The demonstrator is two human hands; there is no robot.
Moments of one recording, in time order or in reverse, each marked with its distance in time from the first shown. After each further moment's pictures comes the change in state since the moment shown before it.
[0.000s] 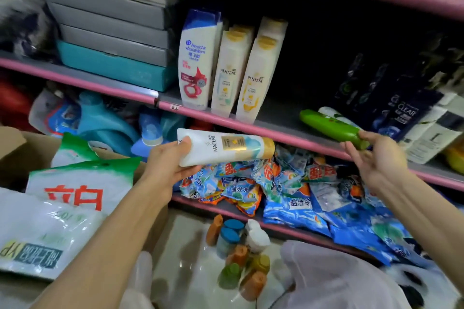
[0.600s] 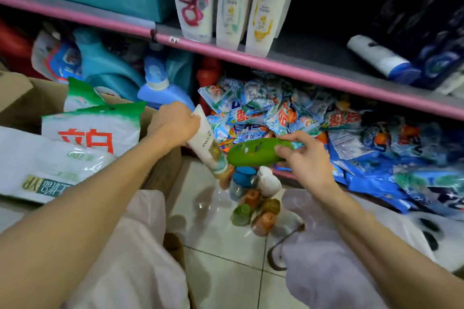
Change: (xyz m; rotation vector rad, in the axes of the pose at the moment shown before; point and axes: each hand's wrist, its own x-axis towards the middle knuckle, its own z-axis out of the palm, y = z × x) left_hand 0.013 -0.037 -0.010 1.441 0.057 0.123; right_hand -0.056 0.158 -0.016 -0.855 -0.482 -0.205
